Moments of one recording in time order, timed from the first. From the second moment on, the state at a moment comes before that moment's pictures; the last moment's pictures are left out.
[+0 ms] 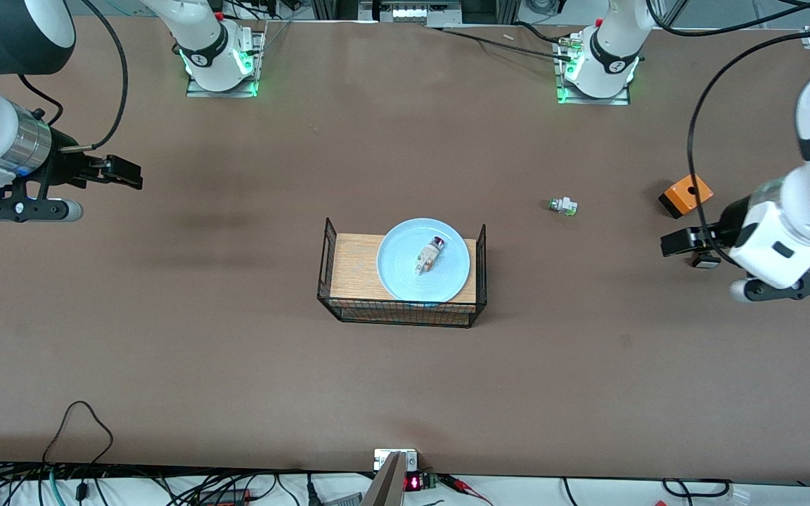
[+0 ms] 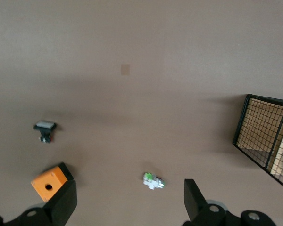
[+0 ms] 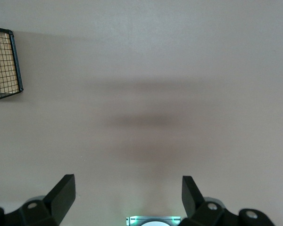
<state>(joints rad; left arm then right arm) 0.15 0.43 -0.30 -1.17 0.08 1.47 -0.25 0.01 0.10 0.09 -1.62 0.00 1.53 0.11</state>
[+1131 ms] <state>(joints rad) 0.06 0.18 -0.02 -1.55 -0.01 1.69 -0.01 0.05 0.10 0.09 -1.62 -0.04 1.56 0.11</state>
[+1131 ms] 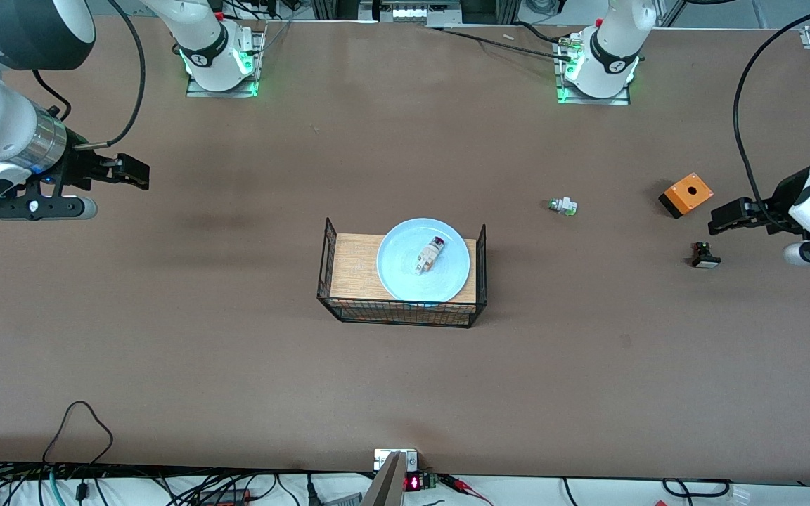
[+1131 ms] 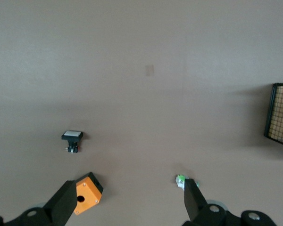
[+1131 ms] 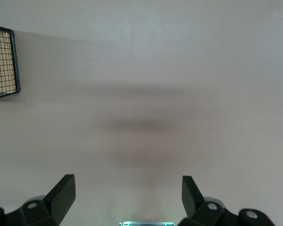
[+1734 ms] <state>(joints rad) 0.06 0.09 -0.02 -1.56 -0.01 1.69 -0.04 0.05 0.10 0.09 -1.62 -0.04 1.56 0.11</state>
